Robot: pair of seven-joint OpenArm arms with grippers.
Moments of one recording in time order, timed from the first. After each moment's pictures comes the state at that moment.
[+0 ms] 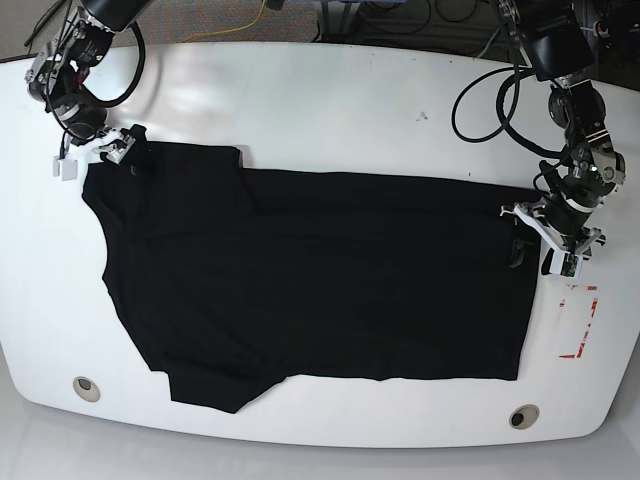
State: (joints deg) left arm -3.1 -14.3 -24.0 85.1 -8.3 -37.7 29.6; right arm -8.9 11.2 48.2 78.6 50.9 35.4 -67.0
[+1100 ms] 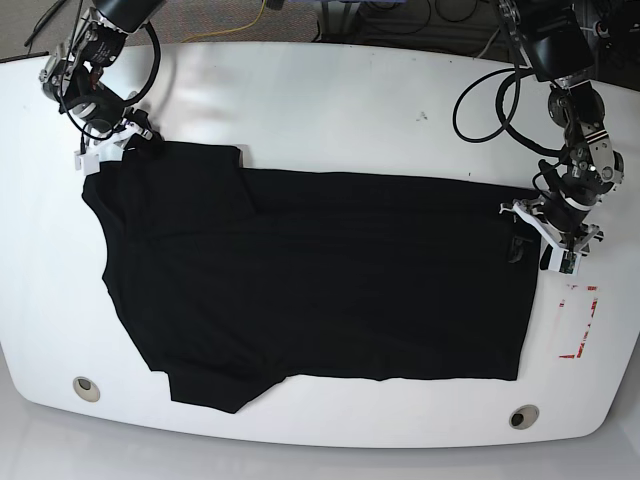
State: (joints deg) left arm -3.2 -14.4 -24.0 82.9 -8.1 -37.7 29.6; right arm -7.5 8.6 48.0 78.2 49.1 34.8 -73.0
